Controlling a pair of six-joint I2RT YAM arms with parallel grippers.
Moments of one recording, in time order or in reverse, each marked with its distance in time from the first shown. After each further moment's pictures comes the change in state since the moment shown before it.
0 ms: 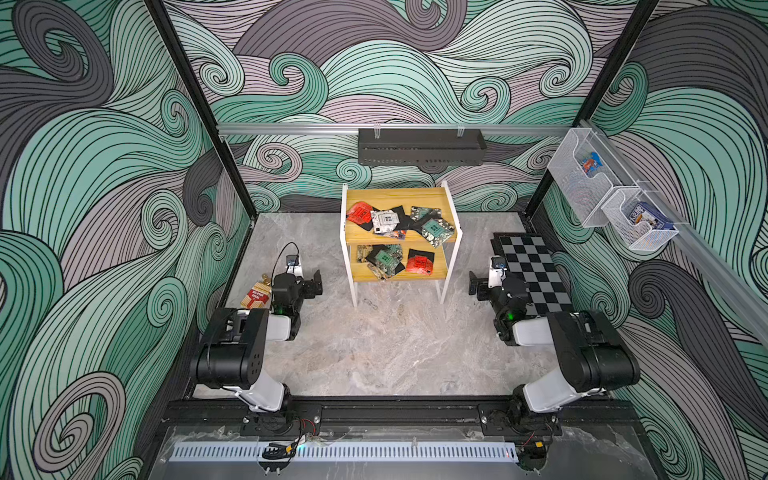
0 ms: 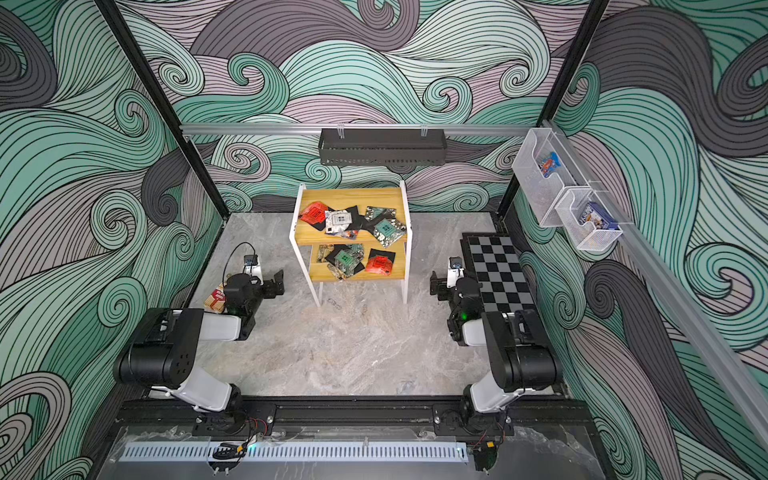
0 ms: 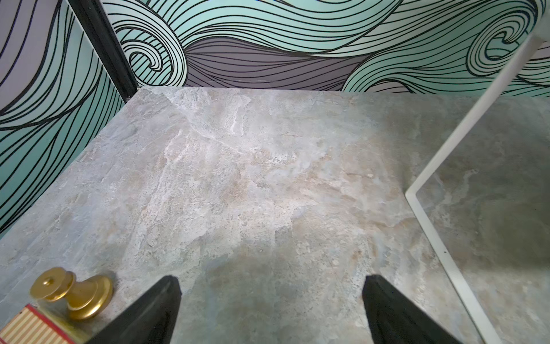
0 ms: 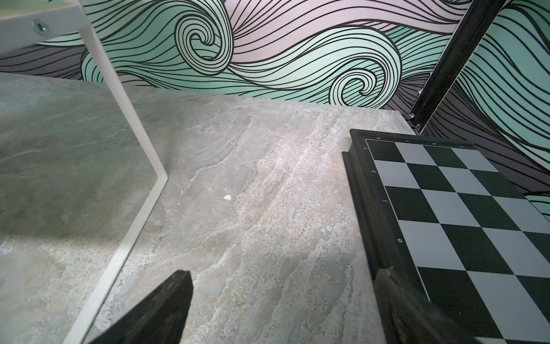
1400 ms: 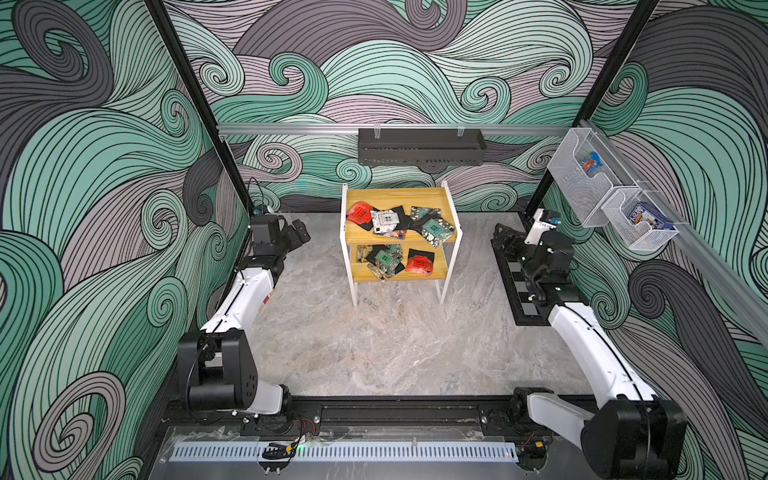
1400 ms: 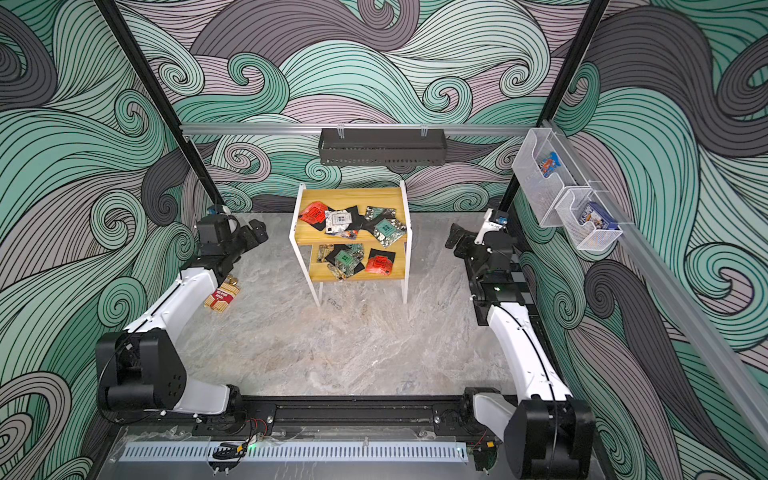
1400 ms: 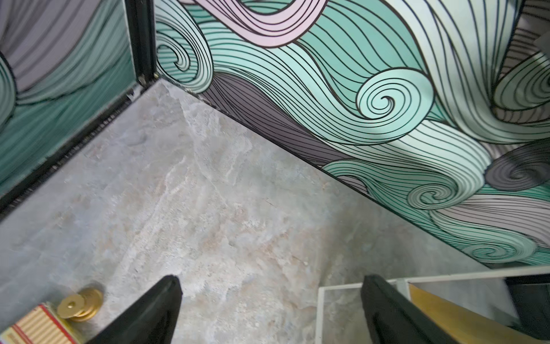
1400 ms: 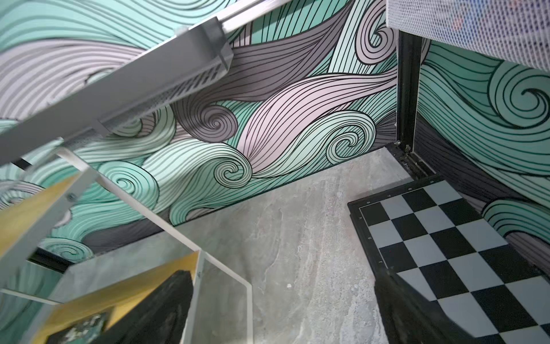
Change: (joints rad) left arm 0.099 -0.136 0.698 -0.990 0.128 -0.478; right arm -0.103 -0.462 0.565 -0.978 -0.103 0.472
